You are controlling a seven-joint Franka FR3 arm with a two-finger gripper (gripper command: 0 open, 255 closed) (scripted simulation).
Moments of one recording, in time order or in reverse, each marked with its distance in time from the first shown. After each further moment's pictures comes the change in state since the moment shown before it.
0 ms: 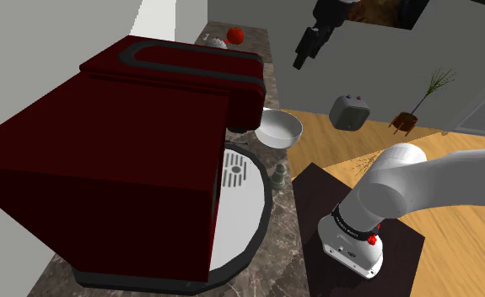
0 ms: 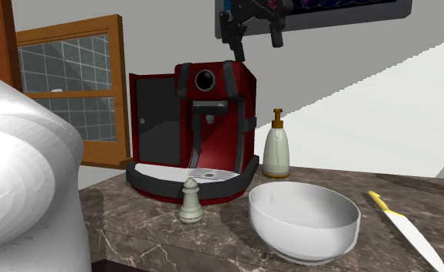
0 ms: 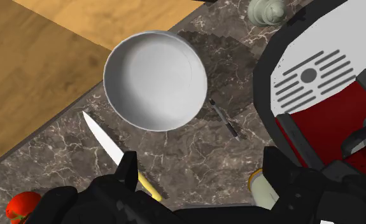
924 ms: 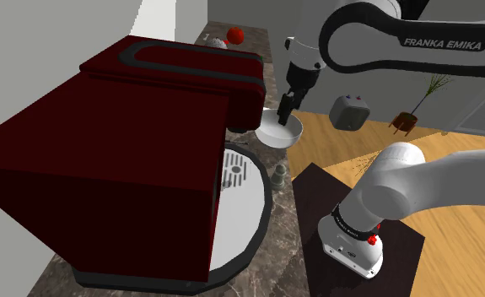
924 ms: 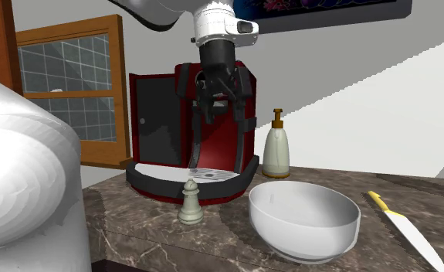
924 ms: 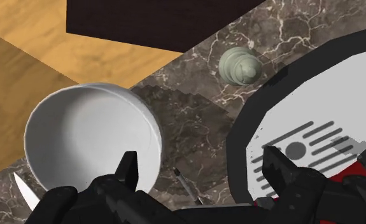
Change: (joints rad) arm 0.064 -0.028 0.131 -0.297 0.055 0.084 0.097
